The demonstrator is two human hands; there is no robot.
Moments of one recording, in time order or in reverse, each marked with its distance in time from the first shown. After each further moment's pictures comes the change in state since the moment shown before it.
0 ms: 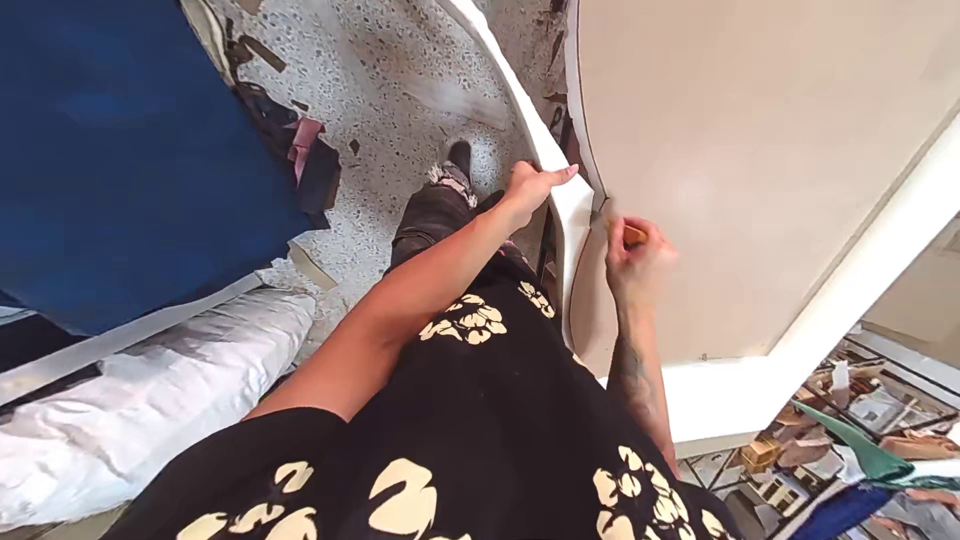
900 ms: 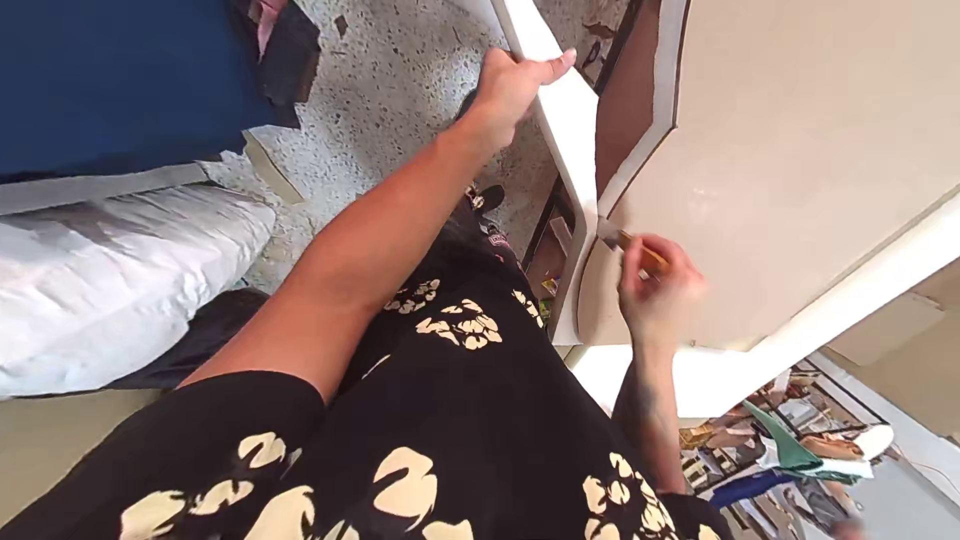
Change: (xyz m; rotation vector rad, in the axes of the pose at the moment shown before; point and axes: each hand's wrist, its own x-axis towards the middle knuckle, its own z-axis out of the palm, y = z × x) left_hand -0.018 -0.042 -0.081 -0.129 0.224 0.004; right_hand -0.108 0.011 -0.028 0.019 -0.255 -0.149
